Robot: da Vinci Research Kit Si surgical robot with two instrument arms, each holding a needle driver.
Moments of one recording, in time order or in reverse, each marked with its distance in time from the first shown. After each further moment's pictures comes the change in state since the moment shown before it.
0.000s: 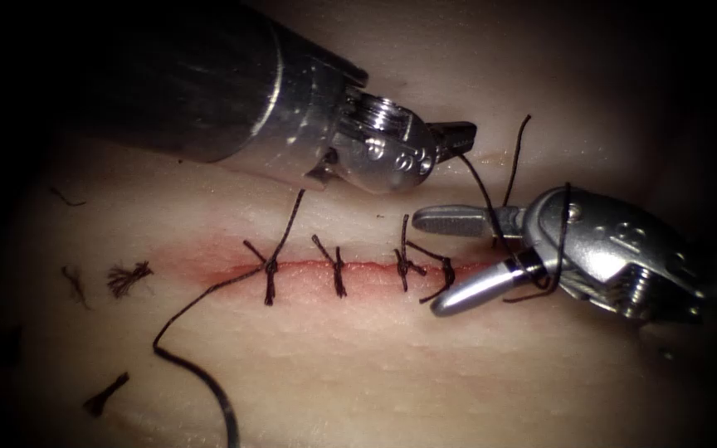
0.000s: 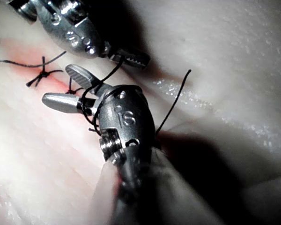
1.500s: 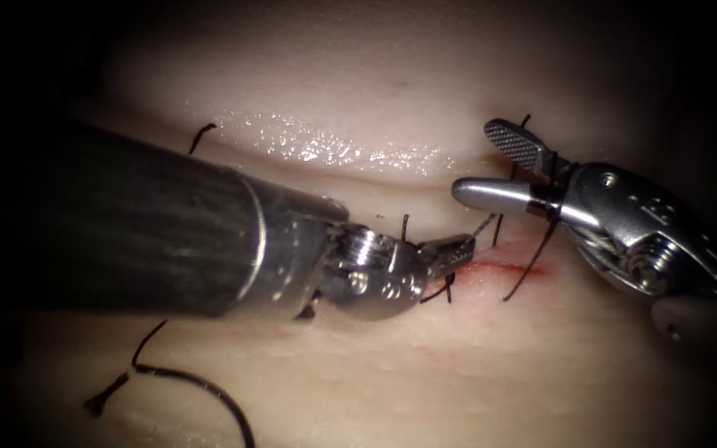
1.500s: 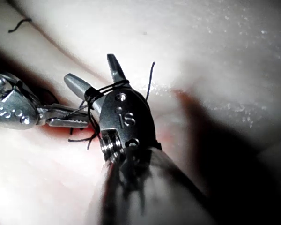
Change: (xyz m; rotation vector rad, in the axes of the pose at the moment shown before) right arm 0.000 0.002 -0.004 -0.799 -0.003 0.149; left arm 0.004 0.007 -0.002 0.027 0.092 -0.138
